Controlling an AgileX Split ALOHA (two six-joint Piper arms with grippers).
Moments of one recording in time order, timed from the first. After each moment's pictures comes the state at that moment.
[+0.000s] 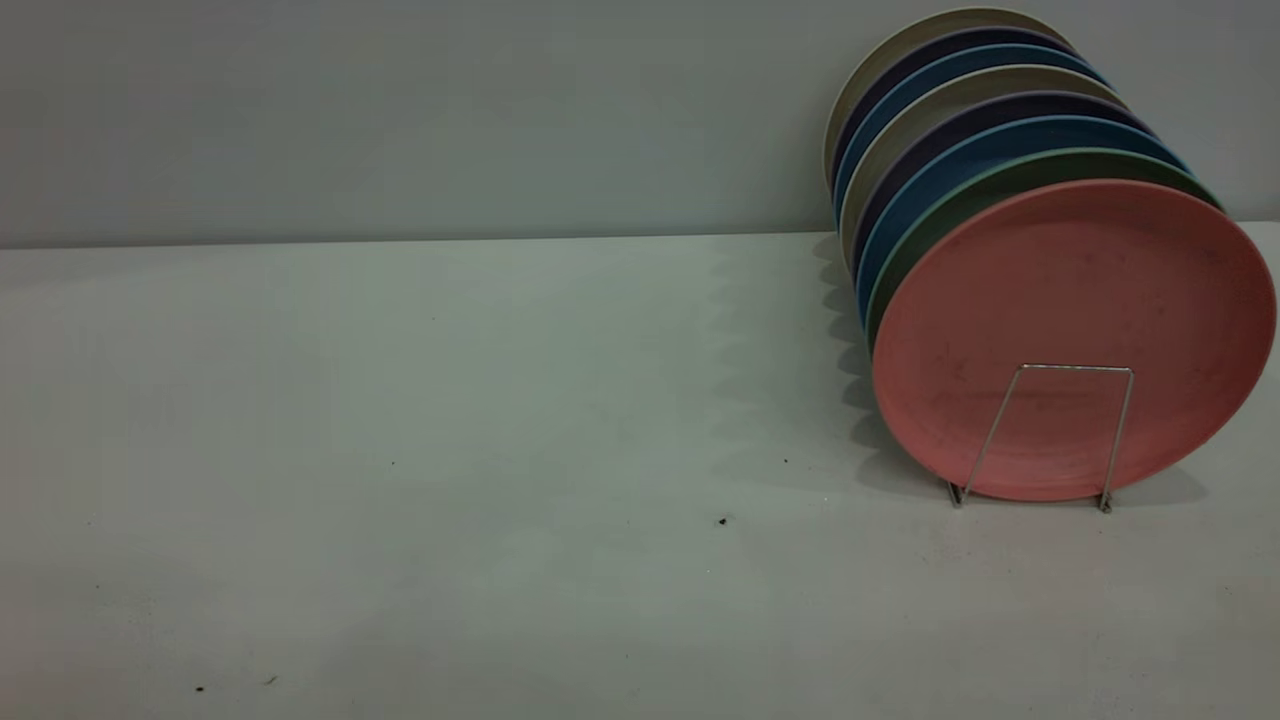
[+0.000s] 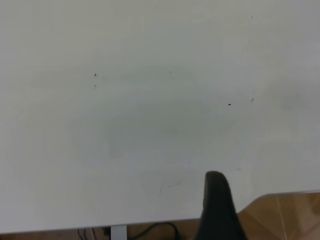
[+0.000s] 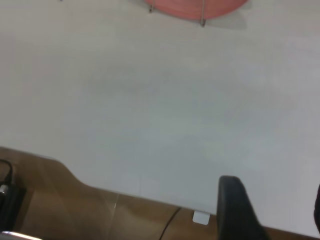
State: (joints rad) left arm 0.04 0.06 -0.49 -0.05 1.13 0.08; right arm 0.14 0.22 -0.47 0.05 1.13 -0.10
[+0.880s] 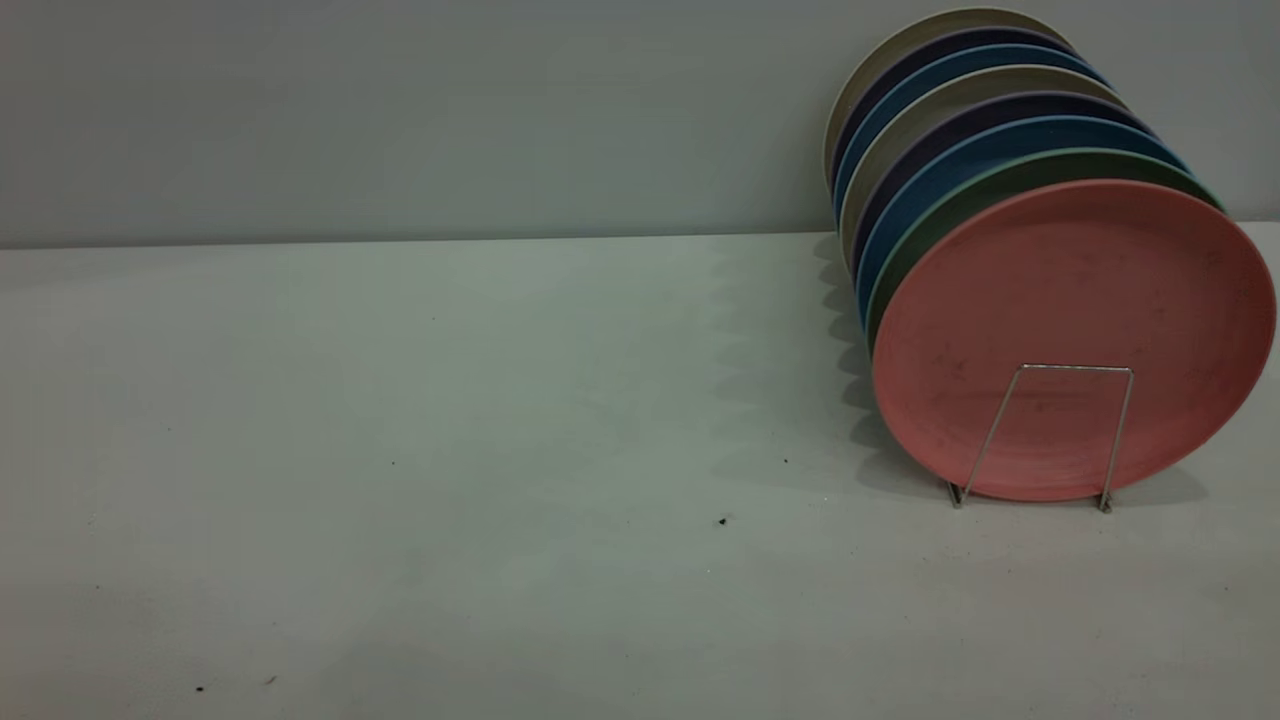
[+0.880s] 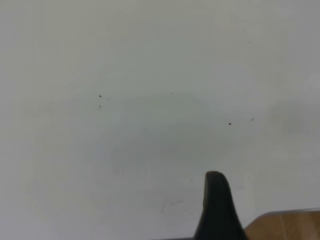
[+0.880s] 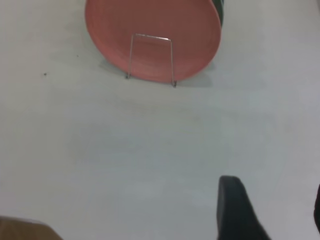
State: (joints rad) left arm 0.04 -0.02 -0.49 -0.05 1.13 0.08; right arm 0.04 -0.02 -0.47 0.06 1.14 -0.10
